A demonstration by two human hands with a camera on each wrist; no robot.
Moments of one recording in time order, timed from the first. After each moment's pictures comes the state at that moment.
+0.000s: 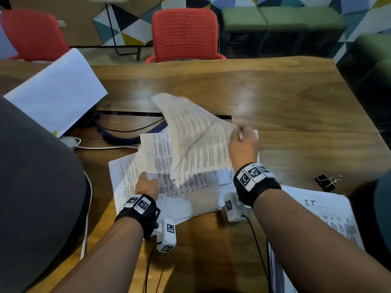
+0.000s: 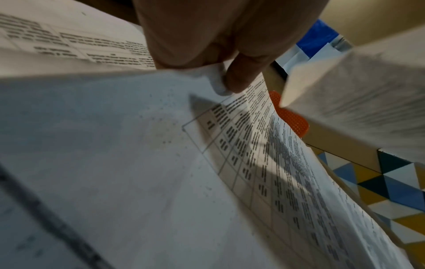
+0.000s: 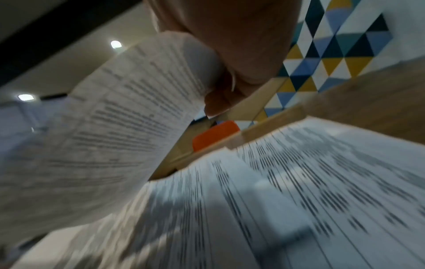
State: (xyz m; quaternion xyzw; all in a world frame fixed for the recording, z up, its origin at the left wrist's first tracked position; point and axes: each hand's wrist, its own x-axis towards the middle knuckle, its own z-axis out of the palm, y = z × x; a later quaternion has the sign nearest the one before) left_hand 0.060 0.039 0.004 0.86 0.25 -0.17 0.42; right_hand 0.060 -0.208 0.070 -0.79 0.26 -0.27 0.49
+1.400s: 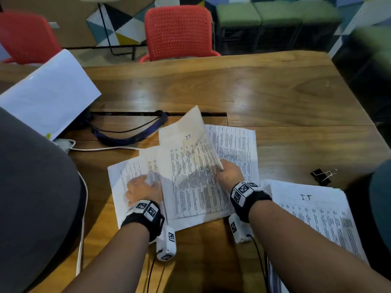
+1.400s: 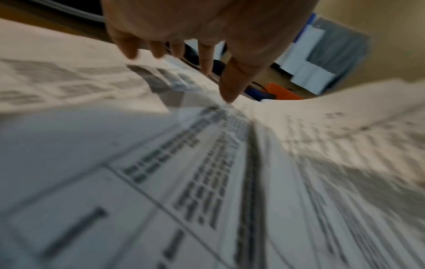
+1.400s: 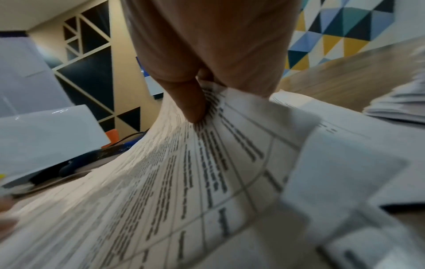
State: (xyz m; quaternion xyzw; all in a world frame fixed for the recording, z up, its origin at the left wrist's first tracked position) left_hand 0.044 0.027 -0.001 0.91 0.25 -0.13 0.31; right_hand 0.023 -0.205 0.002 -0.87 0.25 0.12 0.40
